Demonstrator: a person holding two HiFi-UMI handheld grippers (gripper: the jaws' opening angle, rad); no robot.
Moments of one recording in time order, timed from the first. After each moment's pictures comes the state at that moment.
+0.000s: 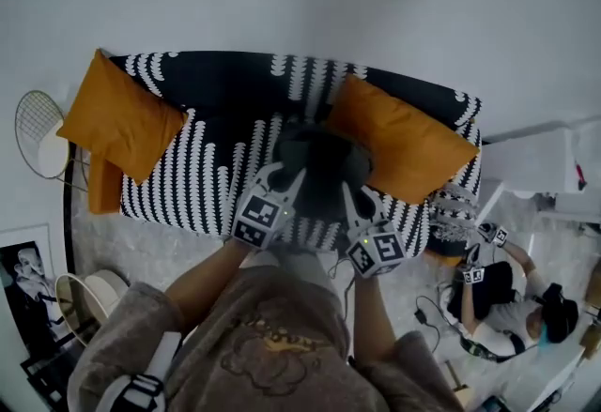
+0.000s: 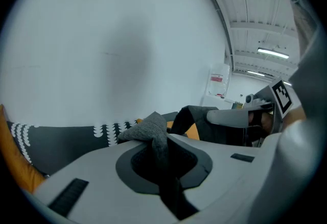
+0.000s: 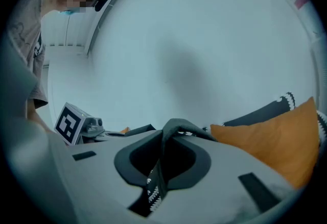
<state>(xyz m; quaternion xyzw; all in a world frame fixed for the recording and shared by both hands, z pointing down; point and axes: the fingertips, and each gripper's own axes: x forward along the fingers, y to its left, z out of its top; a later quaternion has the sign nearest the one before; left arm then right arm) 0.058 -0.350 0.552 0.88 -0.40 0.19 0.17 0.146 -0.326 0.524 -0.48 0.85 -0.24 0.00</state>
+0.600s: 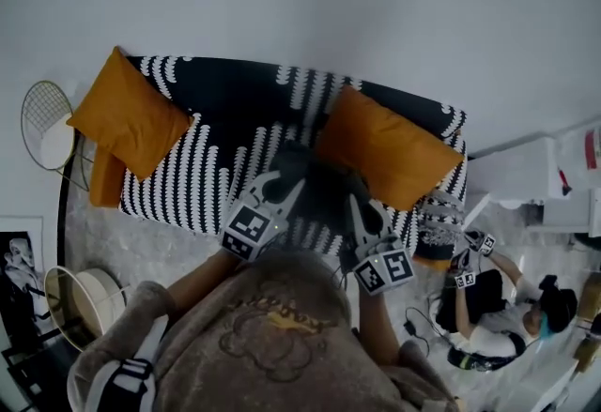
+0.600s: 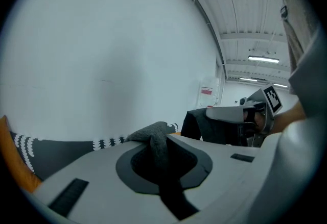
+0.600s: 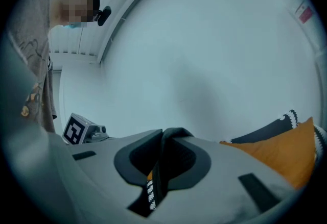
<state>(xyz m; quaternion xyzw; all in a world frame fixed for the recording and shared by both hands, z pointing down) 0.056 -0.299 0.464 0.90 -0.38 0.13 0.13 0.154 -0.274 0.432 -0.46 0.87 -0.19 0.05</state>
